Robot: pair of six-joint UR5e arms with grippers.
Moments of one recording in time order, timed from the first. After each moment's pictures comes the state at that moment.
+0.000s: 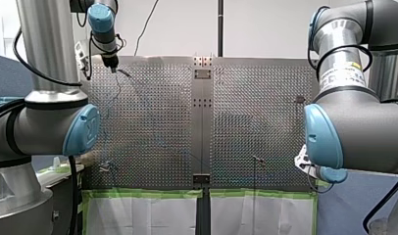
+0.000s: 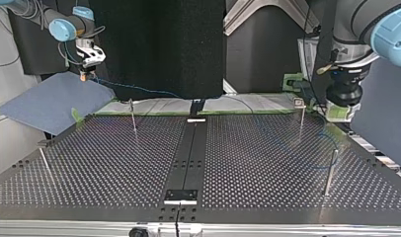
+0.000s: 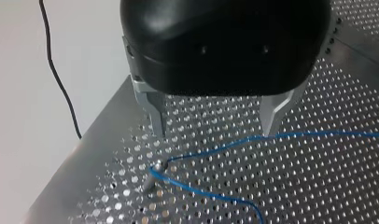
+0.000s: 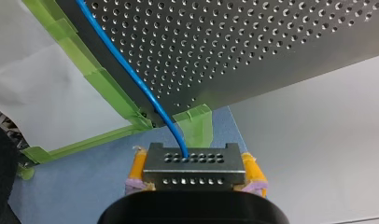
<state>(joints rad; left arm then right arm) 0.07 -1.32 -1.75 -3.57 -1.75 -2.01 1.50 -0.79 2.01 -0.98 1.37 1.97</state>
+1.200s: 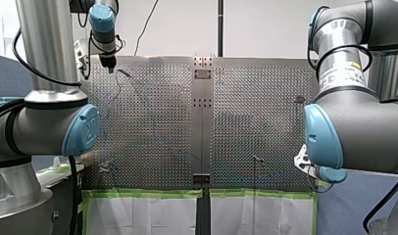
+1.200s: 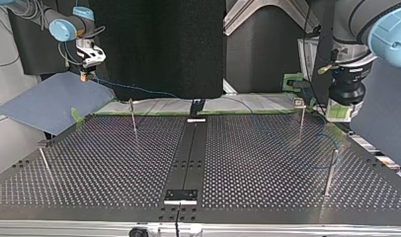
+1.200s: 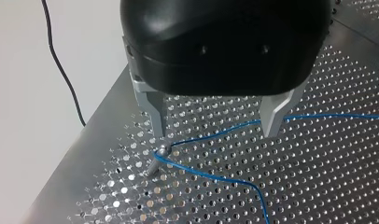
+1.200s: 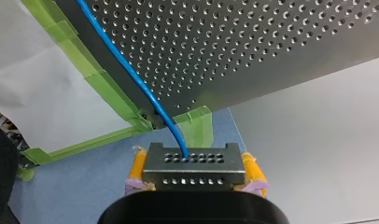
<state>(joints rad) 0.06 -1.32 -1.75 -3.58 -1.80 -2.01 1.50 -0.79 2.00 -0.98 1.37 1.97</state>
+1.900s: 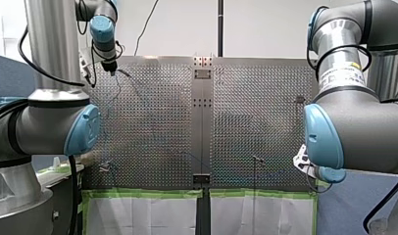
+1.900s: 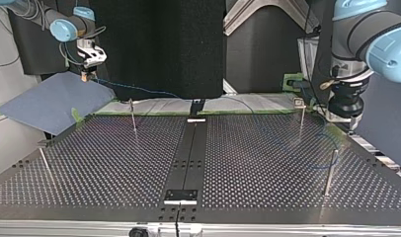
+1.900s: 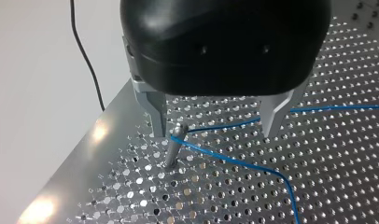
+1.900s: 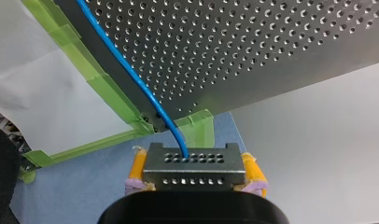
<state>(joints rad) 0.11 -1.38 -1.75 -3.44 -1.74 -2.10 1.50 -0.79 2.00 -0.98 1.37 1.97</state>
